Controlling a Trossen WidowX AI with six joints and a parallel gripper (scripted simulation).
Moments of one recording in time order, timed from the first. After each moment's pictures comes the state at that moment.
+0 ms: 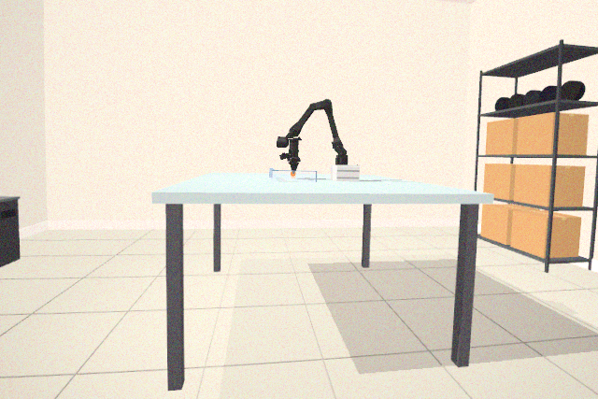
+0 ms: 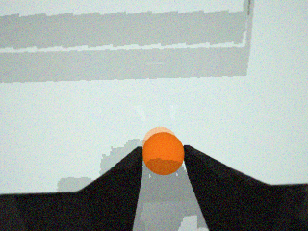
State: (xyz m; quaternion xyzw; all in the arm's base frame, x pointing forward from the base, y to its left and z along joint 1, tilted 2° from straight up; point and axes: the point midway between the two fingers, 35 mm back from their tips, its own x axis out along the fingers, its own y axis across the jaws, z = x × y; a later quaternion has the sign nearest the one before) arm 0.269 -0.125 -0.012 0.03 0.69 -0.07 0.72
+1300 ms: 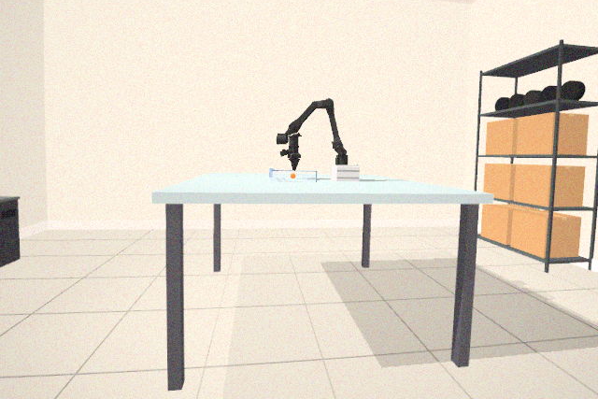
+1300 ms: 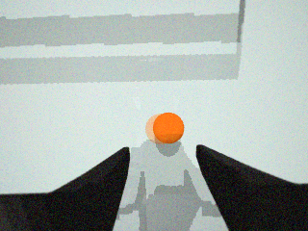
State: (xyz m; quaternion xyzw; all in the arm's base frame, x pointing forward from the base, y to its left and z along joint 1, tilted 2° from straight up) arm 0.266 -0.122 0.011 0.03 0.70 -0.06 0.71
